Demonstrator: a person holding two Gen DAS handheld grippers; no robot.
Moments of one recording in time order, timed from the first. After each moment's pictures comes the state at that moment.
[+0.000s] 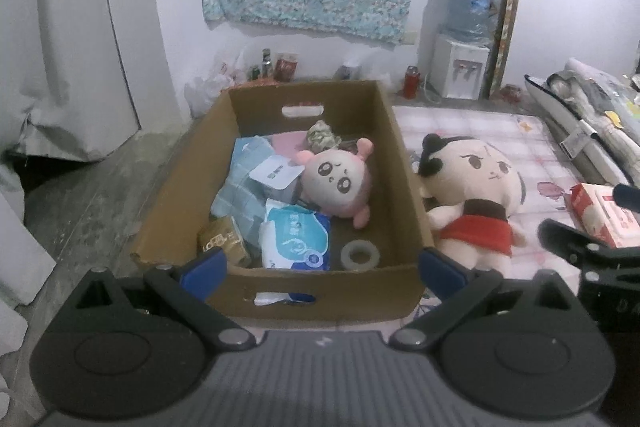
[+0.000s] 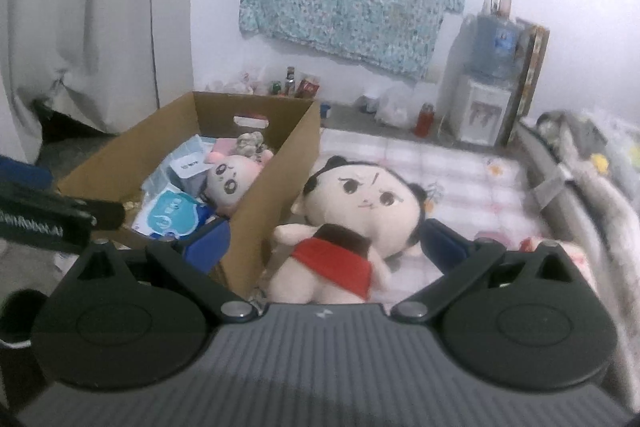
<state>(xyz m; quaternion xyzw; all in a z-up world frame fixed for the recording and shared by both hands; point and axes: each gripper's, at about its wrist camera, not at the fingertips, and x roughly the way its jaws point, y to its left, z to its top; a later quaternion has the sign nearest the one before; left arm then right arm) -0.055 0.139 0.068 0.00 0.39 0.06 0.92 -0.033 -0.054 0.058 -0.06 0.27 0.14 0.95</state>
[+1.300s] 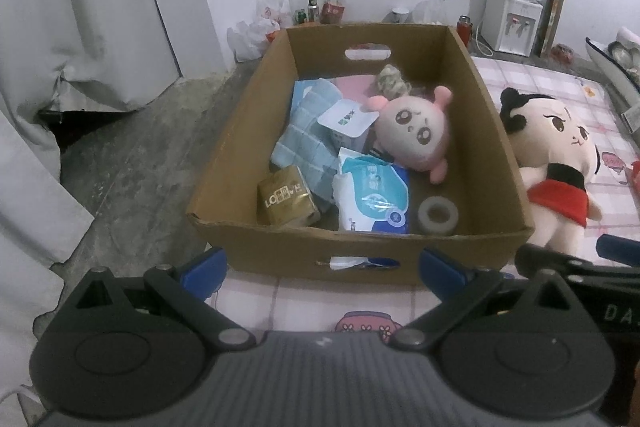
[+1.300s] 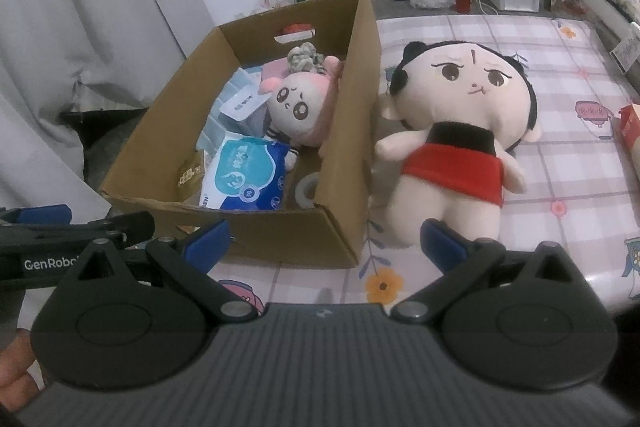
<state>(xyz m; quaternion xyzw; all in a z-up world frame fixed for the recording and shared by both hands) -0.035 0.191 0.050 0.01 0.46 0.12 0.88 0.015 0.011 0.008 0.06 0.43 0.17 0.89</state>
